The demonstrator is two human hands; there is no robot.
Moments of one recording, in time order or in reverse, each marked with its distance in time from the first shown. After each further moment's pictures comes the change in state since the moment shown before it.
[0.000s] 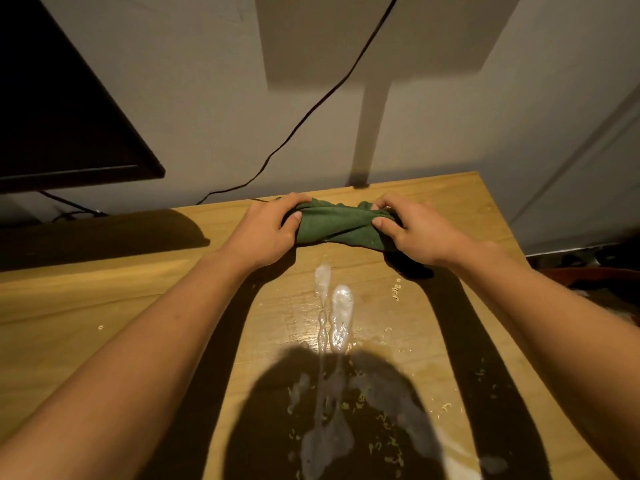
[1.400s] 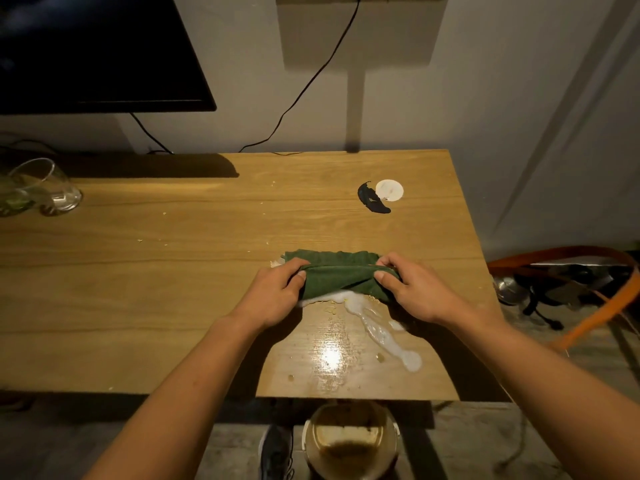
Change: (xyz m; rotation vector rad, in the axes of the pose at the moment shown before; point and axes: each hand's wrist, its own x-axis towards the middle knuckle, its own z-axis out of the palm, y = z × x) left_hand -0.241 0.123 0.082 -0.153 -0.026 -0.335; right_hand -0.230 0.031 0.020 0.176 -0.172 -0.091
